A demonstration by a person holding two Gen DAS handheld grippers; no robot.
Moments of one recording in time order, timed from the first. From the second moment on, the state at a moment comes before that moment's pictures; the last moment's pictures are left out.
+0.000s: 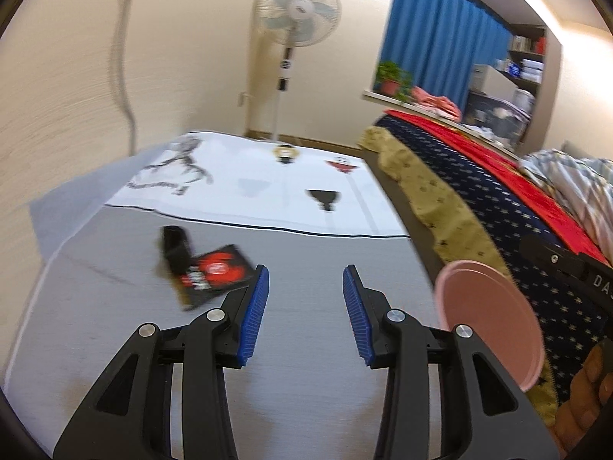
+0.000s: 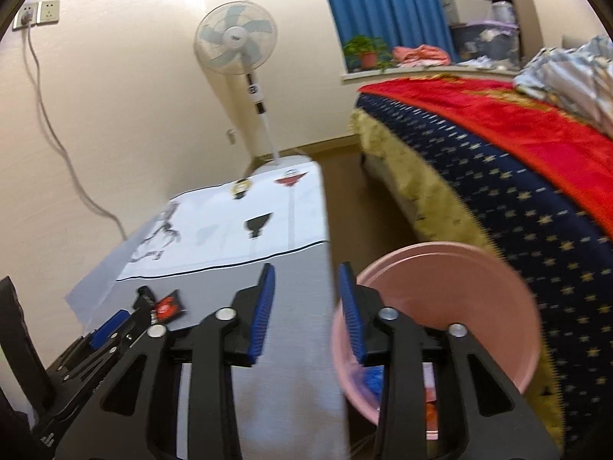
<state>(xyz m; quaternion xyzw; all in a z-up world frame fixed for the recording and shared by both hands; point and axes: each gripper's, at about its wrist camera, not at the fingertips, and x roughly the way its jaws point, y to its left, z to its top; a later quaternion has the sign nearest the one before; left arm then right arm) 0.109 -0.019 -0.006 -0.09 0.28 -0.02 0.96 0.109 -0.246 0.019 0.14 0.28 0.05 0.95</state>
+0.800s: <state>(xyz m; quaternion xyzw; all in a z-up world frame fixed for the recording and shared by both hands) 0.124 0.077 -0.021 -0.14 0.27 0.11 0.95 0.219 -0.114 -0.078 0.24 0.40 0.23 0.85</state>
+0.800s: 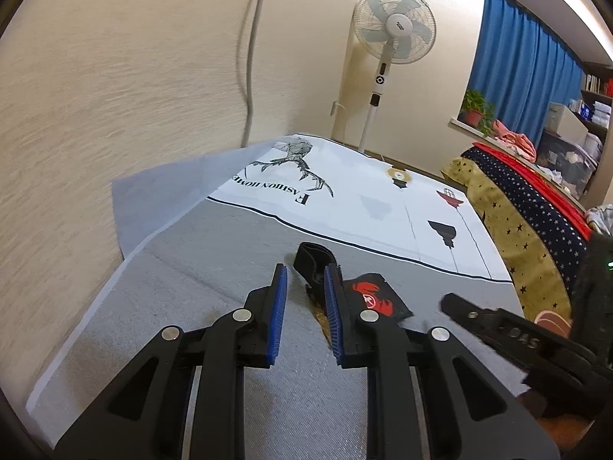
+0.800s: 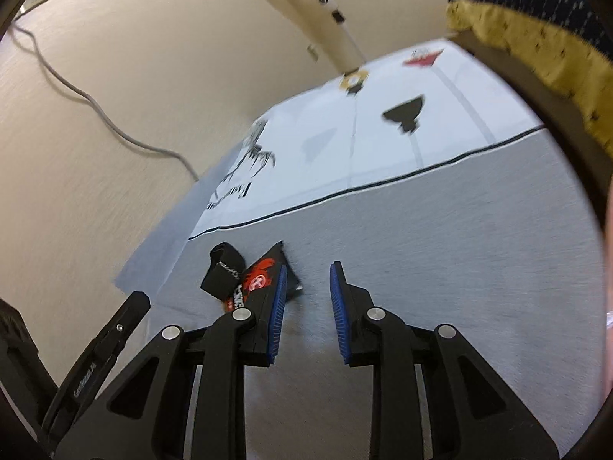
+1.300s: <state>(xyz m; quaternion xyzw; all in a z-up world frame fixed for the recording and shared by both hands) 0.151 0.088 -0.044 -0.18 0.30 0.08 0.93 0.235 -0.088 -0.094 0.23 0.44 0.27 0.82</state>
